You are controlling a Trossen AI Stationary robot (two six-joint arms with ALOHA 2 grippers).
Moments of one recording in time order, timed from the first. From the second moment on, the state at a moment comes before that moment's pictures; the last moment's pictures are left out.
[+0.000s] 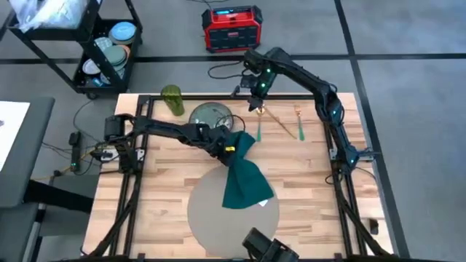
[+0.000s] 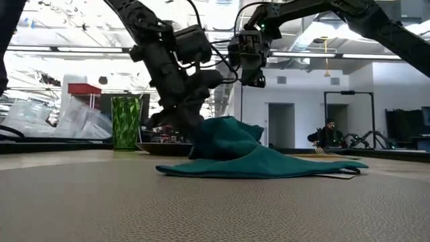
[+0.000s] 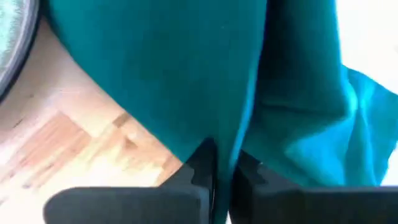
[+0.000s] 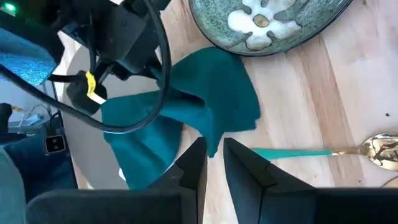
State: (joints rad) left arm 0.17 1.75 1.09 -0.40 0.12 -0.72; right arm -0.66 2.23 2.33 -1.57 -0.58 -0.29
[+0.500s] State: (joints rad) left arm 0.01 1.62 1.12 -0.68 0.05 -0.89; right arm -0.63 2.19 2.33 -1.57 -0.58 -0.27
